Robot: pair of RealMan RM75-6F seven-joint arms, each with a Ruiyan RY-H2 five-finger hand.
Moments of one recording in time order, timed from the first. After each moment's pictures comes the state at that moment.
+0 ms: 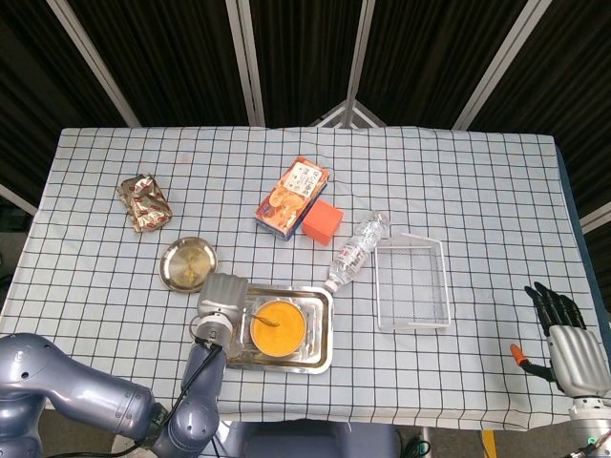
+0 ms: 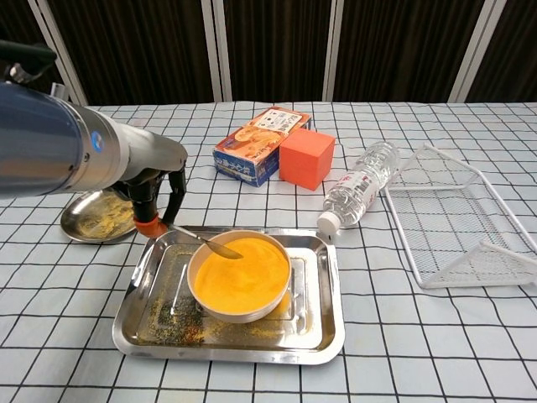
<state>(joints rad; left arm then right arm) -1.12 -1.68 -0.44 -2.02 -0.05 1.62 1.34 0.06 -1.05 0.03 -1.71 -1.46 1.40 0.10</state>
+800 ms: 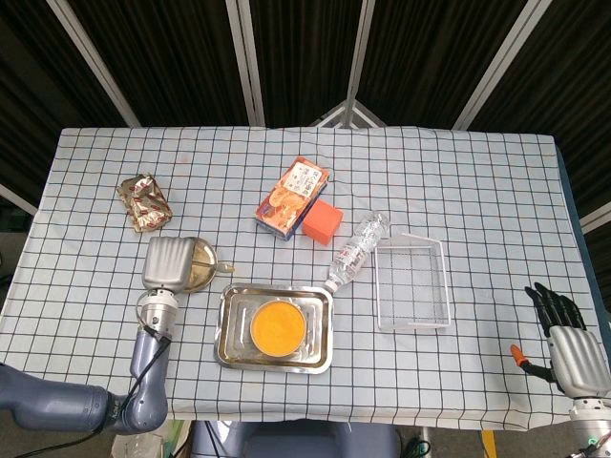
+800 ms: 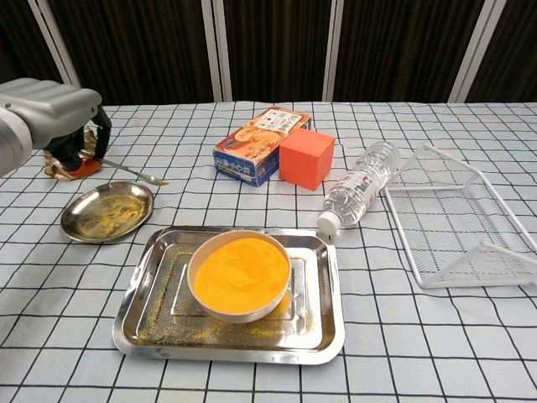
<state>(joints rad) -0.89 -1.58 -0.10 -1.73 0.55 1.54 0.97 0.06 -1.04 0.03 -1.71 -1.47 1.40 0.10</state>
